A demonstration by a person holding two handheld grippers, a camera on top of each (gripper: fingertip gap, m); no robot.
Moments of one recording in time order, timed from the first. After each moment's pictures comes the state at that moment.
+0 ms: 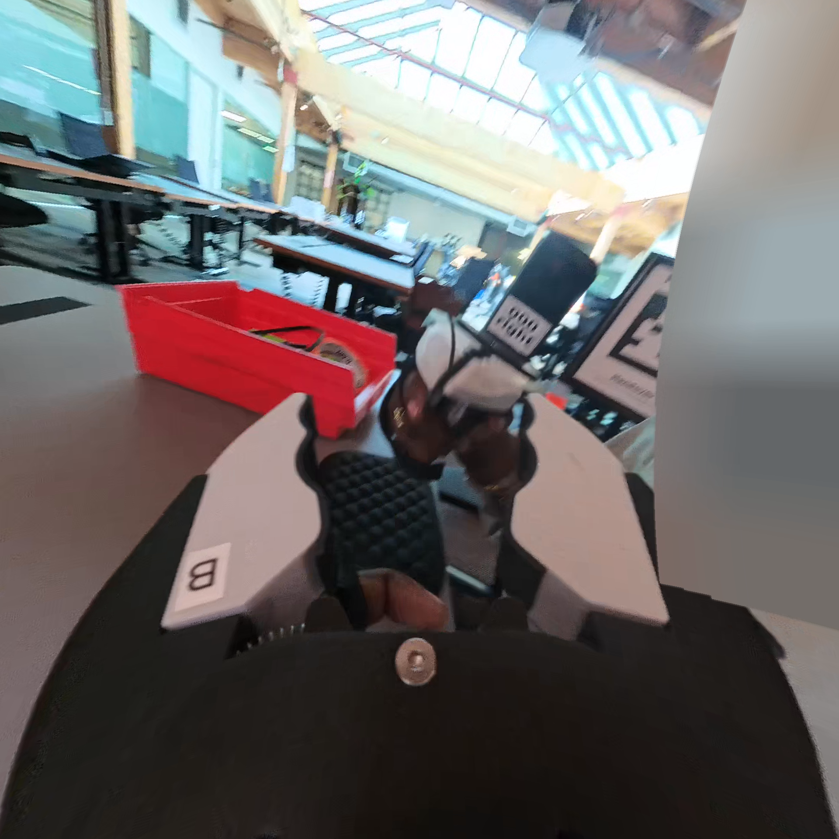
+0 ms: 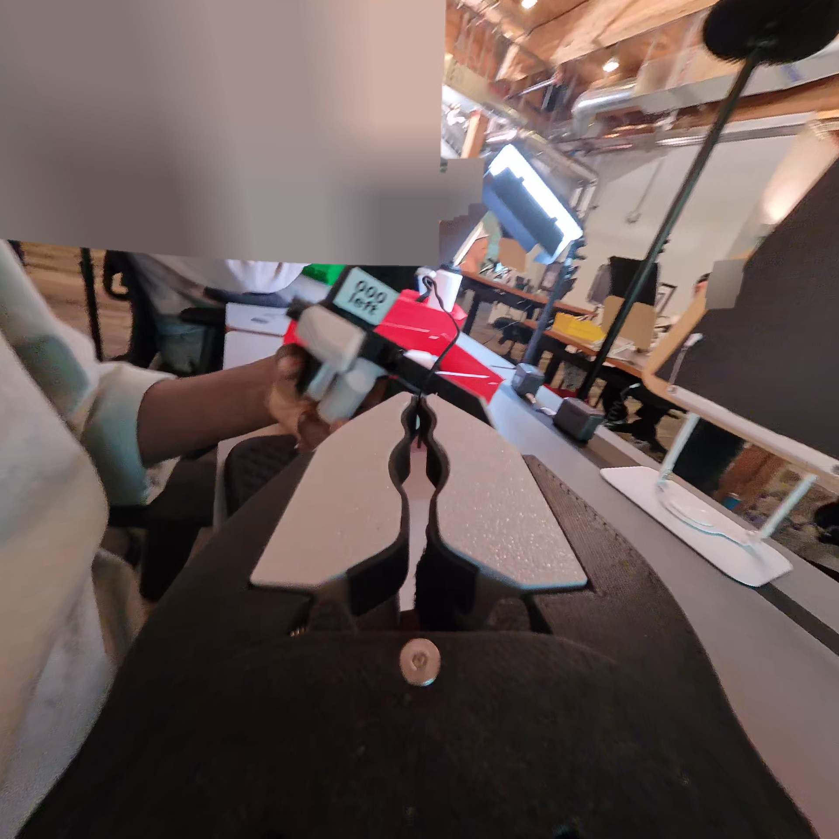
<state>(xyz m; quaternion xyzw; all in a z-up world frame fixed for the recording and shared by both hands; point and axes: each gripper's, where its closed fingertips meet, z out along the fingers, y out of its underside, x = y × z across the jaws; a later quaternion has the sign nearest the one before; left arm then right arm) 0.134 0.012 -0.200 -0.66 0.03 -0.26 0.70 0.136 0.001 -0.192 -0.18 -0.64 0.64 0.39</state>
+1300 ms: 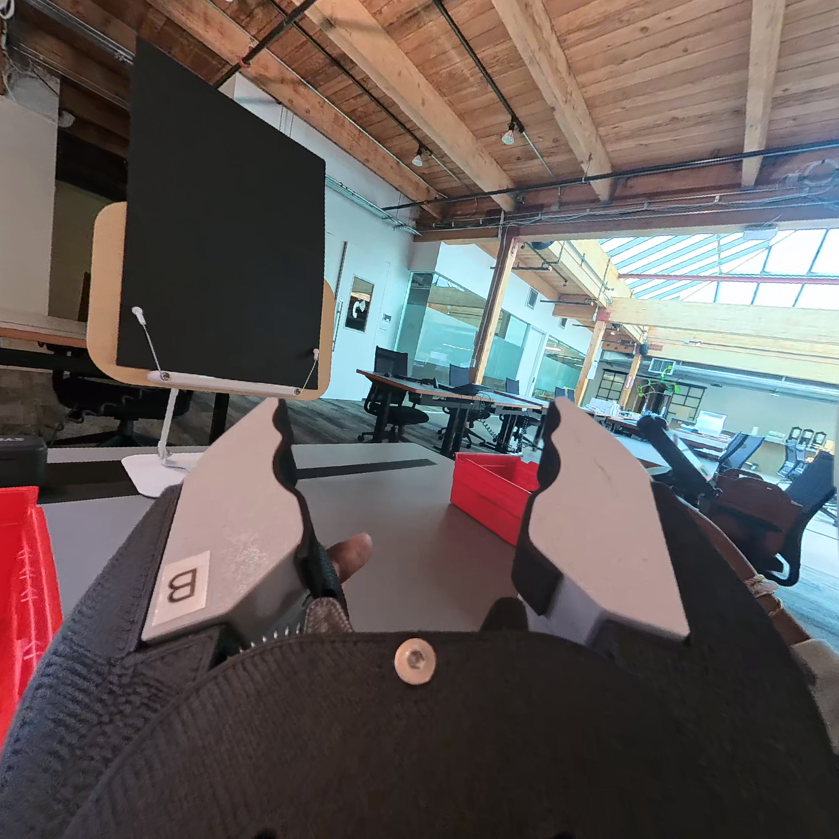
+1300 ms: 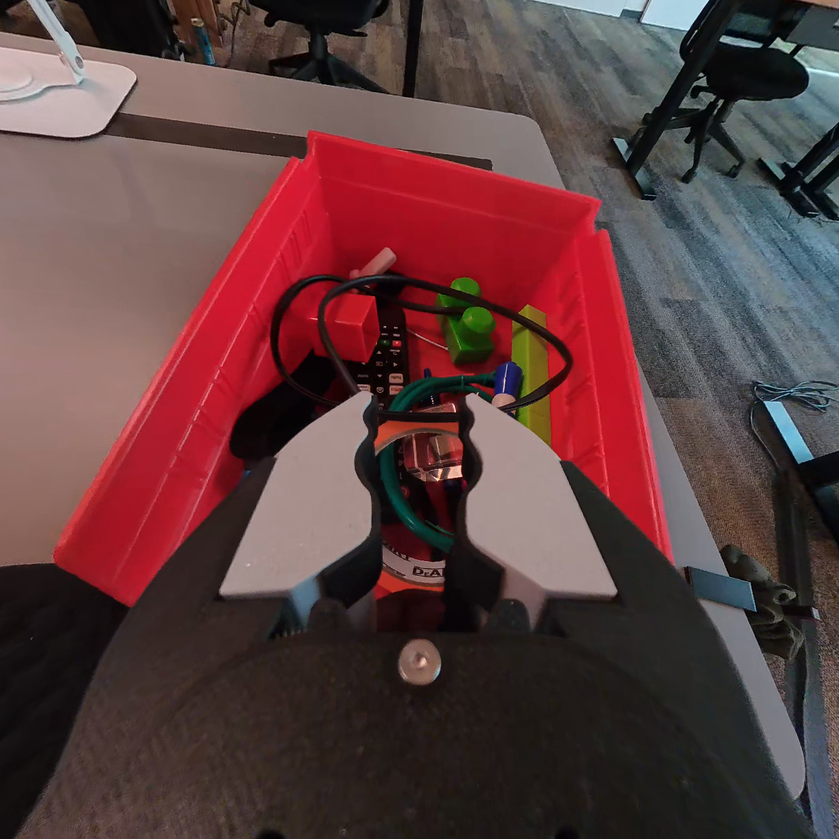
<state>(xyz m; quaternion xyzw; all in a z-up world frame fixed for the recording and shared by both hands) 0.032 -0.139 -0.136 -0.52 -0.19 0.08 0.83 0.176 0.367 -0.278 -0.71 -0.48 0.22 0.46</state>
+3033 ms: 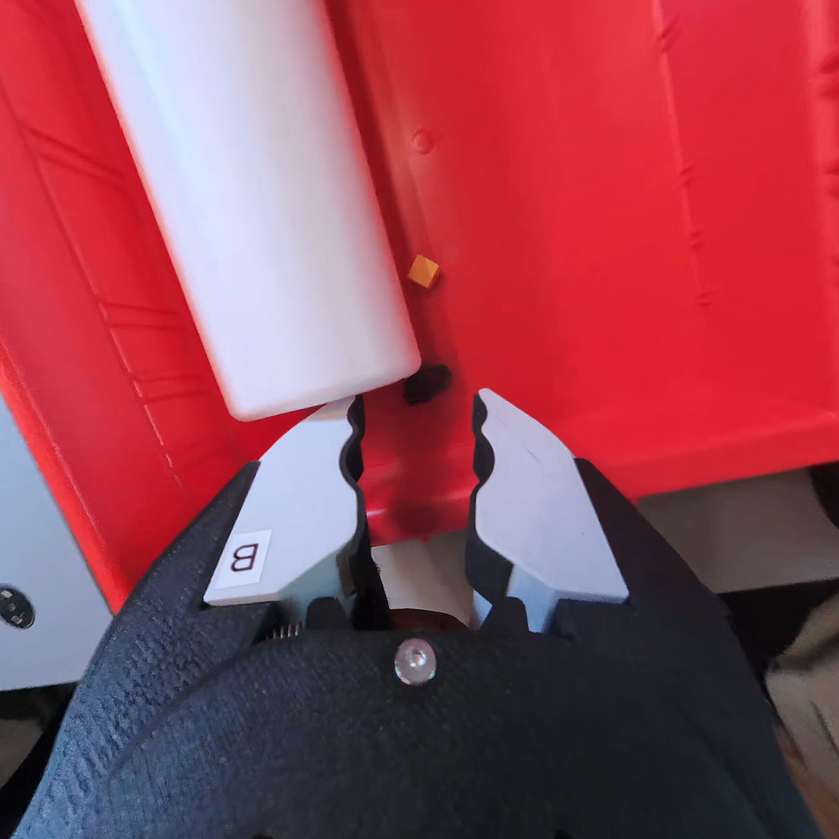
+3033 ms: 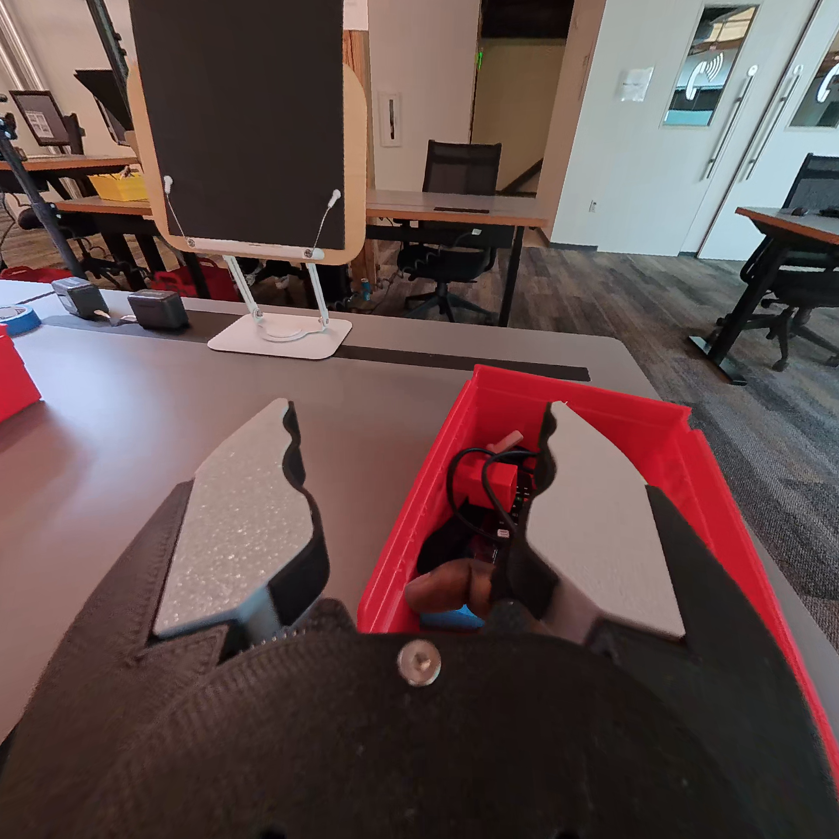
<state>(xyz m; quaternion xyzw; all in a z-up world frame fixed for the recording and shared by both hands) -0.077 -0.340 -0.357 -0.89 -0.41 0.14 0.13 0.153 0.275 -0.175 -0.58 -0.46 0.40 0.54</state>
